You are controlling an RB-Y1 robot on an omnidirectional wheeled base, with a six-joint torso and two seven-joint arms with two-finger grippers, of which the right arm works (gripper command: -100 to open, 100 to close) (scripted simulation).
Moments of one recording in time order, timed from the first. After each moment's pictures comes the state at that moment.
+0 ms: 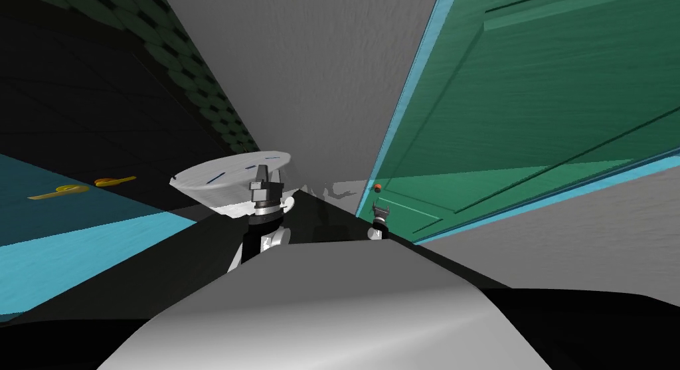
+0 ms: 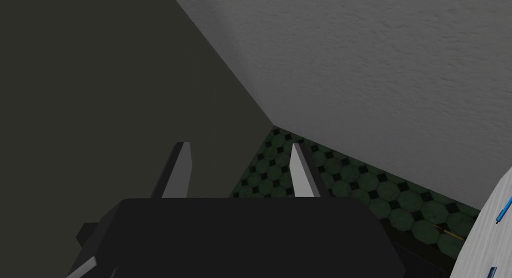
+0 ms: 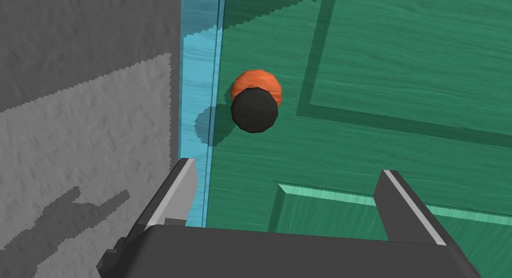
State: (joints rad) arm 0.05 -0.10 -0.08 -0.96 -0.60 -0.79 -1.08
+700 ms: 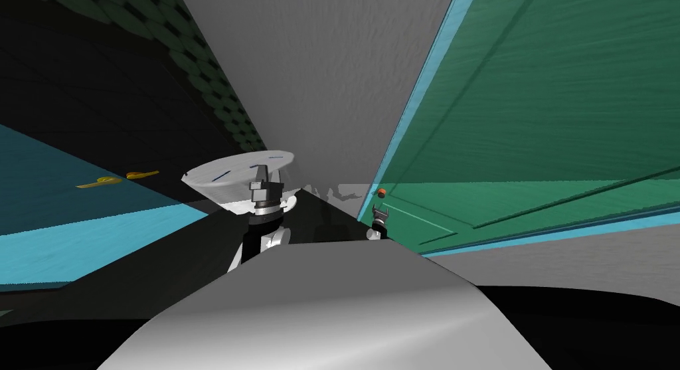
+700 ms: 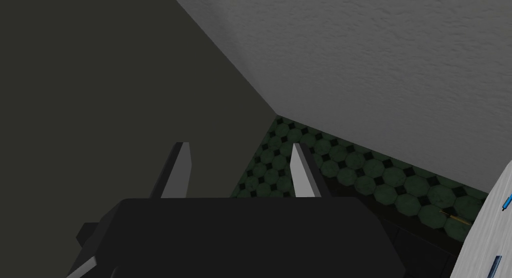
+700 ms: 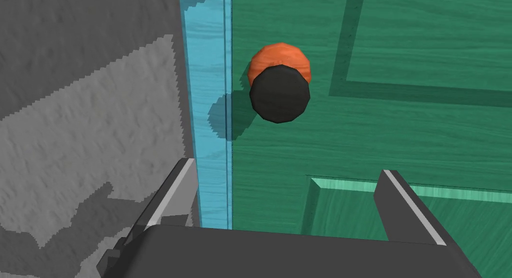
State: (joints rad) arm 0.00 -0.09 -0.09 -0.83 -0.66 -0.82 -1.16
